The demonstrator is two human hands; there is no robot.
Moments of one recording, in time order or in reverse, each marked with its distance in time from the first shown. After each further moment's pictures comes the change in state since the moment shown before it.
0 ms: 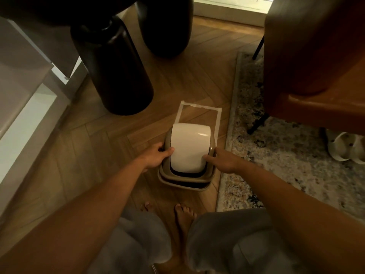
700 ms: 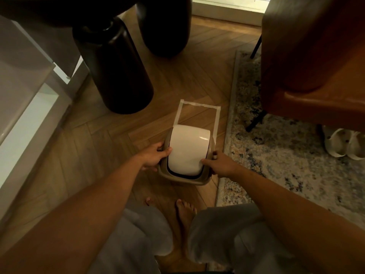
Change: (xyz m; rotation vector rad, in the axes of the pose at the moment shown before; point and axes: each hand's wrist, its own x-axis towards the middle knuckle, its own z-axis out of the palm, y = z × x) left_hand -0.017 -0.003 -0.004 -0.025 -0.094 -0.091; right_hand -0.021 0.008 0.029 0.277 0.073 0.166
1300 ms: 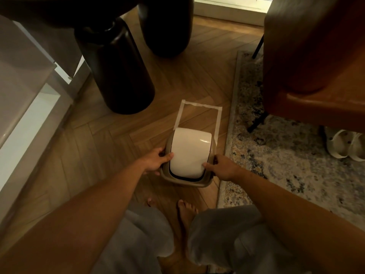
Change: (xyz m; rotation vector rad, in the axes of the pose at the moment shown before) left_hand -0.001 -0.010 0.003 0.068 -0.003 0.050; right_hand 0.001 0.003 0.002 -0.076 -0.054 -0.119
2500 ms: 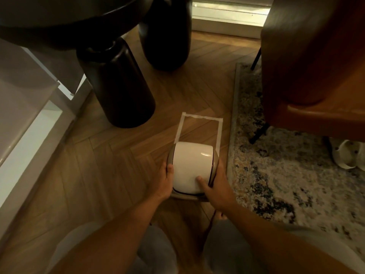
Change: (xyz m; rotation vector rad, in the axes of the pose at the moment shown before) left_hand 0.025 -0.030 0.060 -0.068 0.402 0.246; right_hand -0.004 0.016 0.049 0.153 0.437 -0.270
